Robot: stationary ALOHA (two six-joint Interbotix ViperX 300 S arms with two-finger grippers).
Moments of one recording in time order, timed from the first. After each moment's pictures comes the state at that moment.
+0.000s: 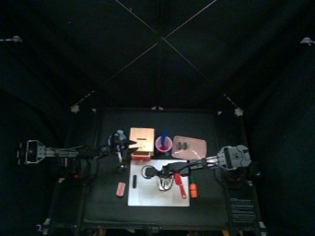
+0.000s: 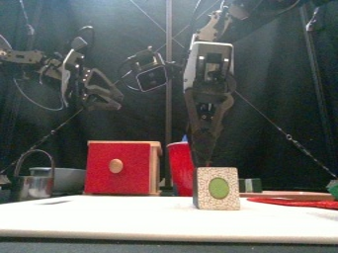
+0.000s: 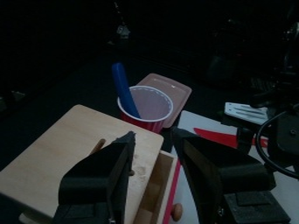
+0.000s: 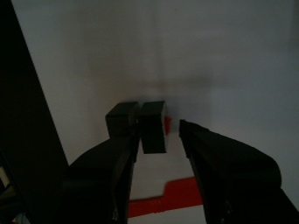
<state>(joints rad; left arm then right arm) 0.22 -0.45 1.13 -0.19 -0.54 0.00 0.09 0.25 0.24 0.18 0.79 0.10</state>
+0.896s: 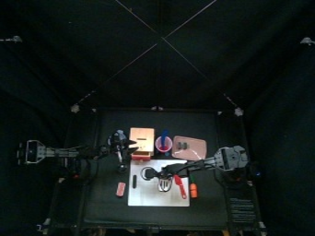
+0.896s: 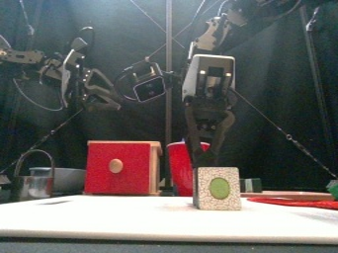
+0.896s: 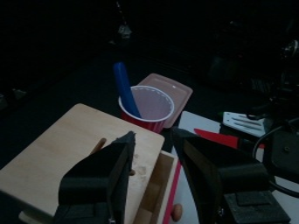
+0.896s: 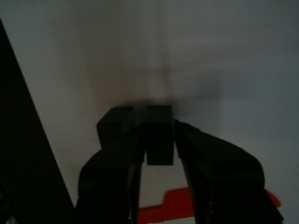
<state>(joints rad) 0.21 -0.45 1.13 -0.21 -0.54 0.00 0.09 0.29 0.24 0.17 0.77 0.10</state>
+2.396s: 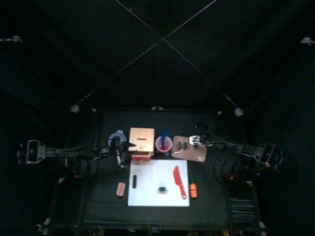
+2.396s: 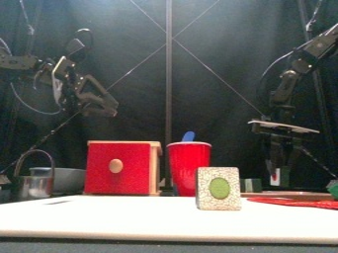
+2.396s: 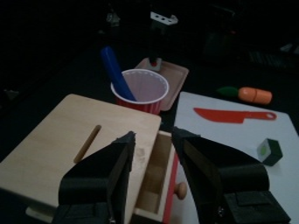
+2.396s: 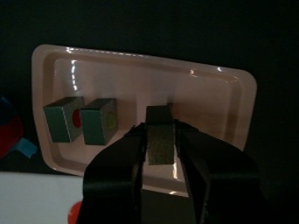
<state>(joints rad) 0.24 -0.43 1.18 -0.07 -0.54 0.01 -0.61 -0.25 0.88 -0.15 0.63 1.12</state>
